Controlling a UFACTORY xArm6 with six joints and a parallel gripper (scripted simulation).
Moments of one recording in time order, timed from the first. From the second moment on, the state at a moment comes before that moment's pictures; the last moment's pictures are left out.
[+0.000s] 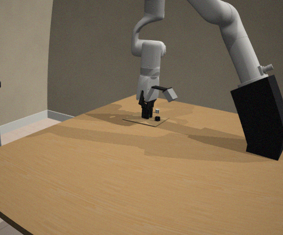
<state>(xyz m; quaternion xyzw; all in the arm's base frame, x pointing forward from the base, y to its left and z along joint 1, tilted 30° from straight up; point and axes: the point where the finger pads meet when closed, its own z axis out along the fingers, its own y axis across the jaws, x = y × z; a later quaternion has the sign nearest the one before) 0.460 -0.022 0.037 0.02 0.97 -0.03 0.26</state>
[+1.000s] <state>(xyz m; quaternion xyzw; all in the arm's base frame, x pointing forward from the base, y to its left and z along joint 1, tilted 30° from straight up) 0.460 -0.022 0.037 0.02 0.97 -0.03 0.26</state>
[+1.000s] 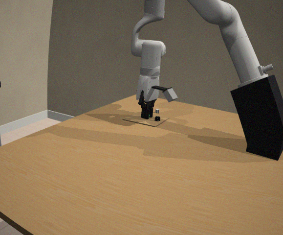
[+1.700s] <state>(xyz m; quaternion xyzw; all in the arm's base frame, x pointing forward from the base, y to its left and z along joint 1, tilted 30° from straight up) 0.460 -0.022 0.037 0.02 0.97 -0.03 0.26</state>
